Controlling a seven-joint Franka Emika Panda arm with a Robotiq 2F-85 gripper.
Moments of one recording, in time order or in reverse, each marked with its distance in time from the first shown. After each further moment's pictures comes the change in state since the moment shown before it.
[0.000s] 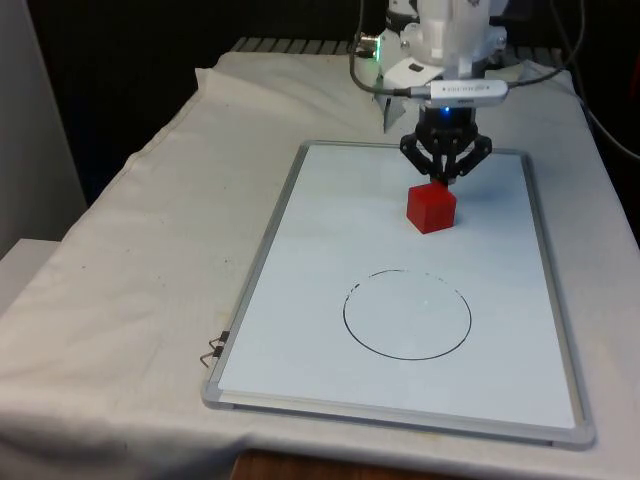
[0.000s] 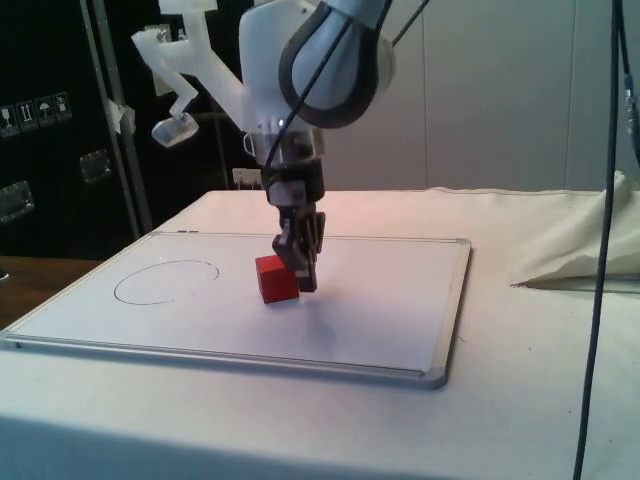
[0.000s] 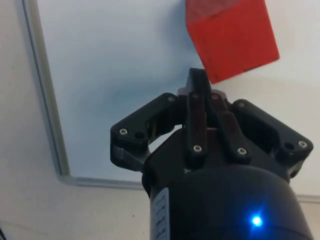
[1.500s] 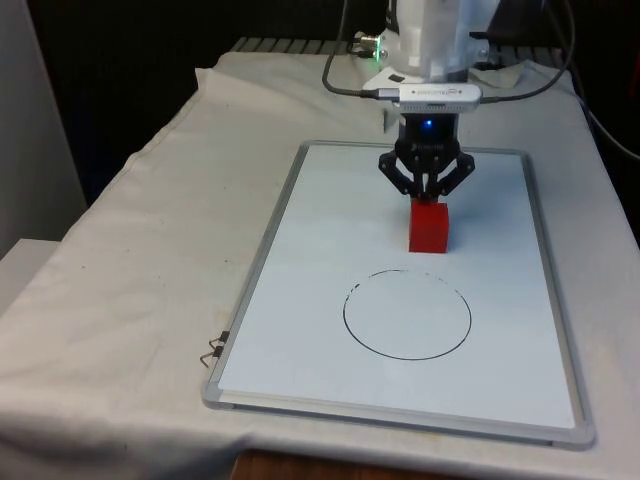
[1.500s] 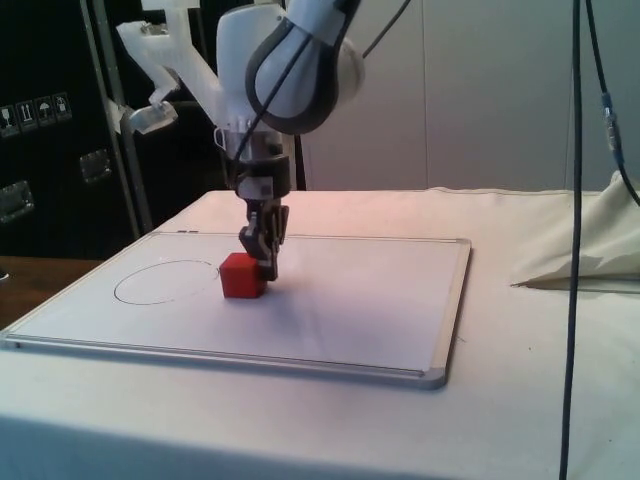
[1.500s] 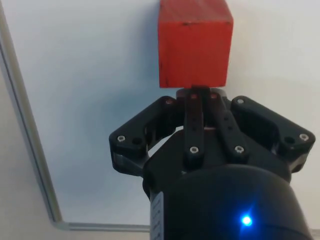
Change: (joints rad) arm -0.016 0.100 -0.037 0.150 0.004 0.033 -0.107
